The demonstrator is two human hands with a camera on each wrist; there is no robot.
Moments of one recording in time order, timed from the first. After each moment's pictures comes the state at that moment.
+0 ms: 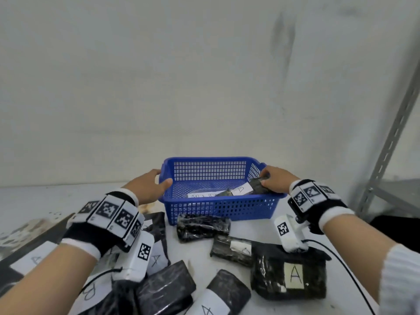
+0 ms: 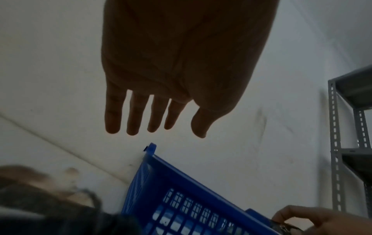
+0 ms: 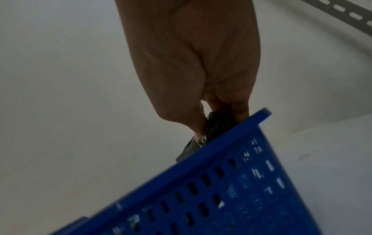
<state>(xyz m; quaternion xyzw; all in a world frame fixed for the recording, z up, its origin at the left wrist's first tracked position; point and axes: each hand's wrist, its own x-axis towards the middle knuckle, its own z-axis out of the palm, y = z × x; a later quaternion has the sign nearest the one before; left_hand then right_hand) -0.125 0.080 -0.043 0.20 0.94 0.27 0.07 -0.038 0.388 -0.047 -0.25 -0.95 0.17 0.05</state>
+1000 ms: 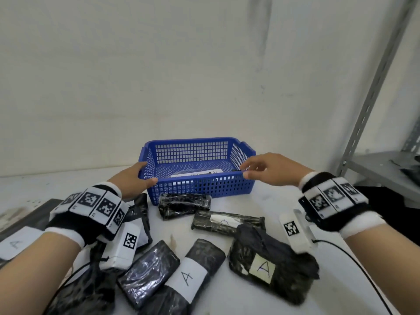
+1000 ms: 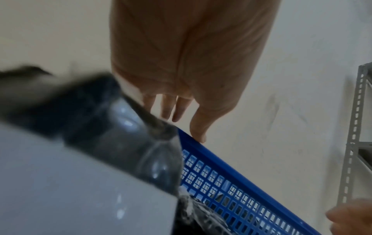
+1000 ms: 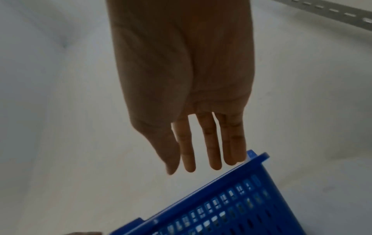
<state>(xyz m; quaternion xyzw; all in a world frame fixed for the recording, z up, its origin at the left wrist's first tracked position) -0.117 0.088 -0.070 0.21 0.93 0.28 0.08 0.046 0.373 -0.040 -0.10 -0.98 0.19 0.03</state>
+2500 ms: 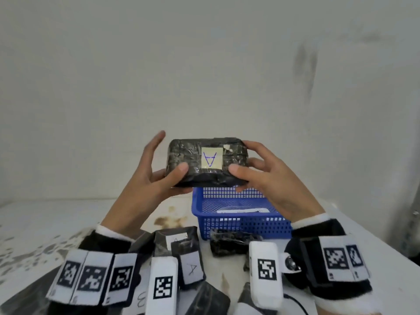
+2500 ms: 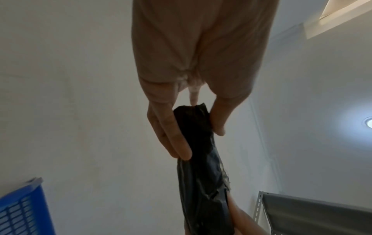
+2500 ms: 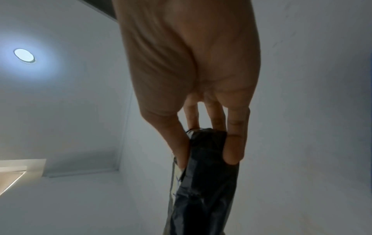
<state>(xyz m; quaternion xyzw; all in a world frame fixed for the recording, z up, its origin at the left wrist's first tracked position) -0.033 0.010 0.003 0.29 0.61 0.74 -0.01 0.015 0.230 0.006 0.09 -0.75 0.62 0.23</state>
